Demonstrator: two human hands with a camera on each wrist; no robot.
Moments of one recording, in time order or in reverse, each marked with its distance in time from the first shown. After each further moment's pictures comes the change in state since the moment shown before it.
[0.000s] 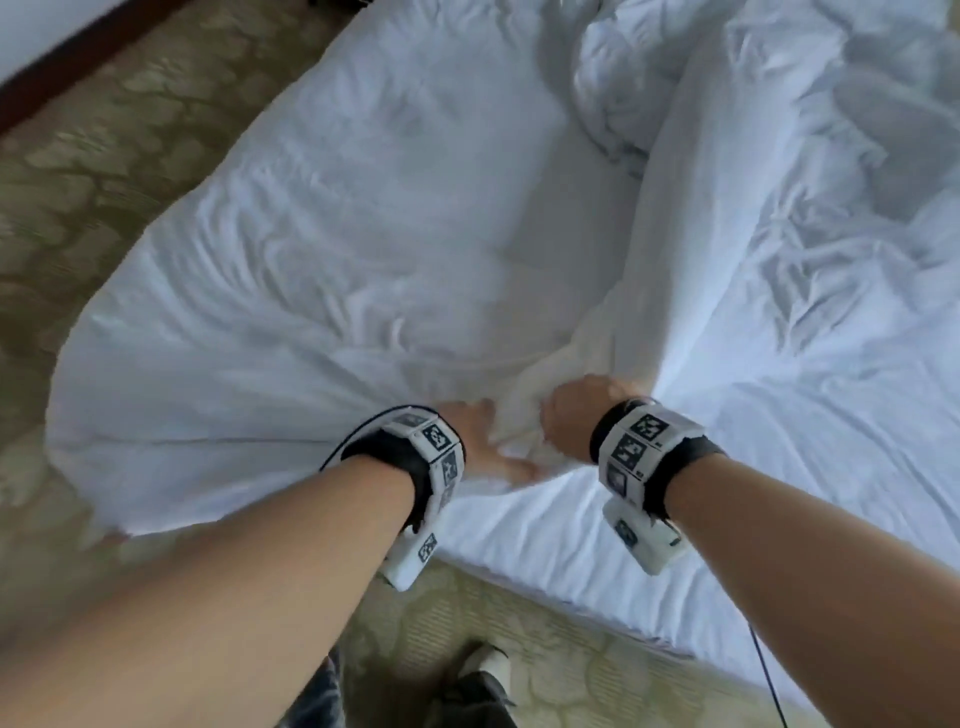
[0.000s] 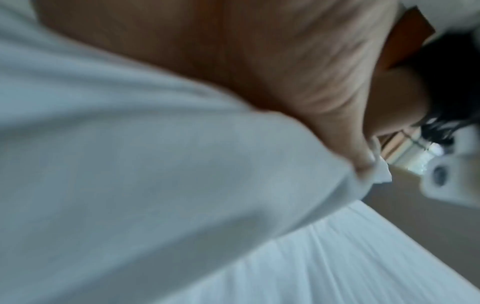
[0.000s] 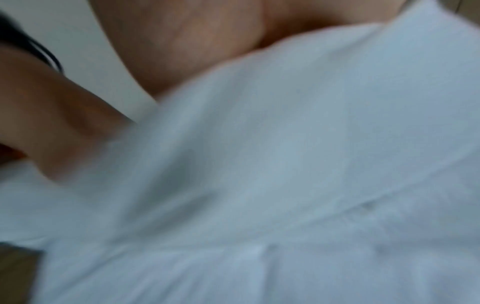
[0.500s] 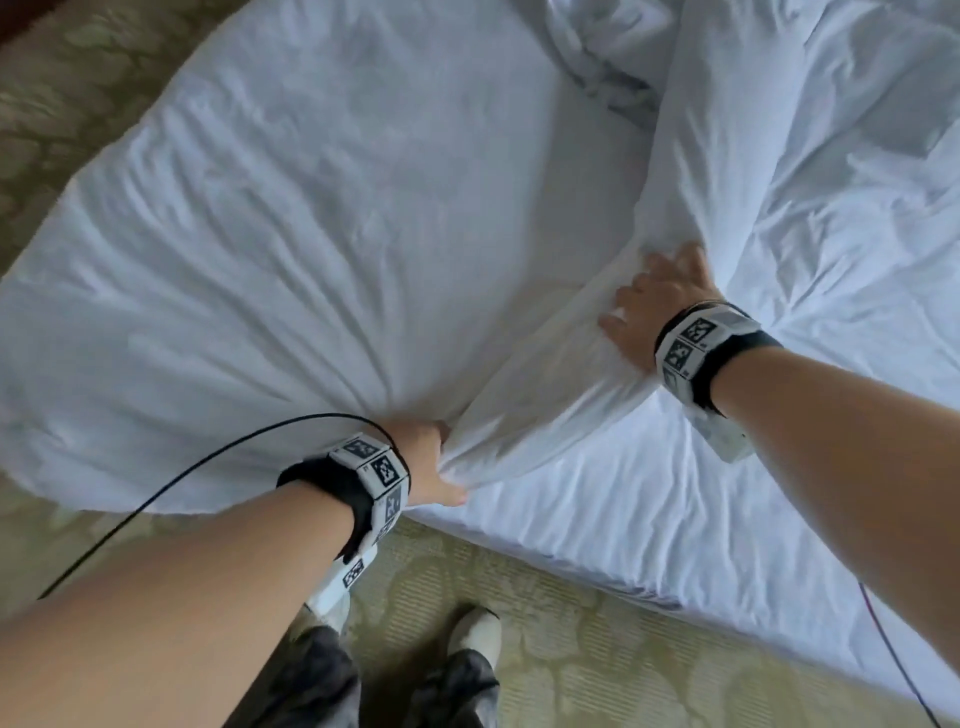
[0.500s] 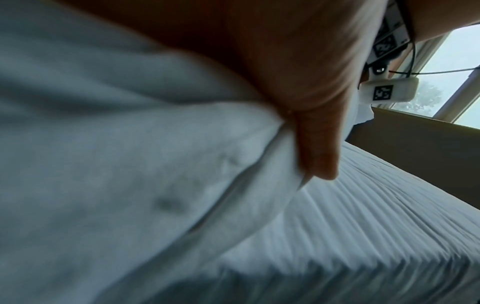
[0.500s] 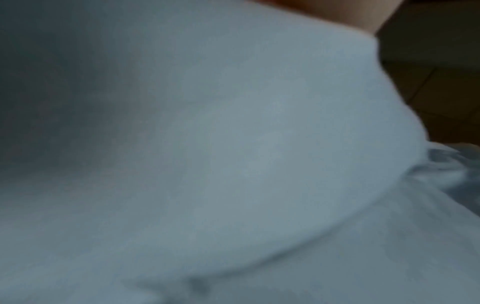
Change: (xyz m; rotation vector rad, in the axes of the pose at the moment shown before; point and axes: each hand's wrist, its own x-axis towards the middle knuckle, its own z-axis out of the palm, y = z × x) left_hand -0.005 -0.019 0.069 0.223 -0.001 0.021; right_hand 0.028 0.111 0.037 -0.235 0.287 0.184
